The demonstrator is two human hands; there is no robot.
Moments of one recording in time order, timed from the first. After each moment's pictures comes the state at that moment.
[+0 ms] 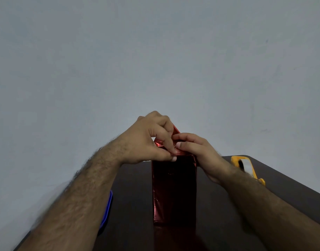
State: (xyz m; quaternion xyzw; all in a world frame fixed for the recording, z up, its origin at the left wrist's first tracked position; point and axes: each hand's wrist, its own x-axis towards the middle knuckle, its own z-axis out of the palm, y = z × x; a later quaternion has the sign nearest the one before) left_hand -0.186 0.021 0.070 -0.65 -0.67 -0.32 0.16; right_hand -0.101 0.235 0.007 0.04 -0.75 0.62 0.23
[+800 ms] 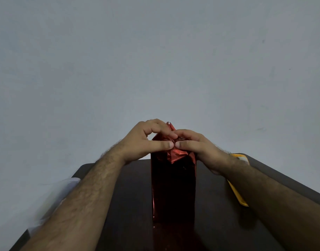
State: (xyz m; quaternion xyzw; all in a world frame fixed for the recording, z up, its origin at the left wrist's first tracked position) left_hand -0.211 0.034 0.045 -0.58 -0.66 -0.48 0.04; right_hand -0.102 0.243 0.017 0.08 -0.79 0.57 0.20
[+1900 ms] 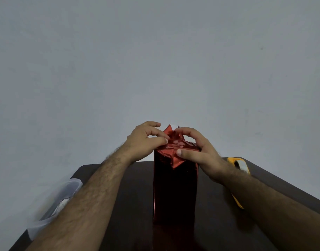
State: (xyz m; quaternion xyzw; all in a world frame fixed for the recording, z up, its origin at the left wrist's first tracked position) left_hand -0.237 0.048 0.033 -0.45 -0.74 -0.49 0.06; right_hand -0.094 0.233 0.005 0.12 -0.77 0.57 0.28
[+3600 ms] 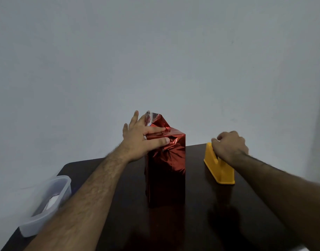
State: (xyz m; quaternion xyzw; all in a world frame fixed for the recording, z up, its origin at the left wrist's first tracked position) left_hand -0.216 0.059 0.014 -0.51 -0.76 -0.39 0.10; right_hand -0.034 0.327 -0.017 -0.47 -0.82 0.11 0.33
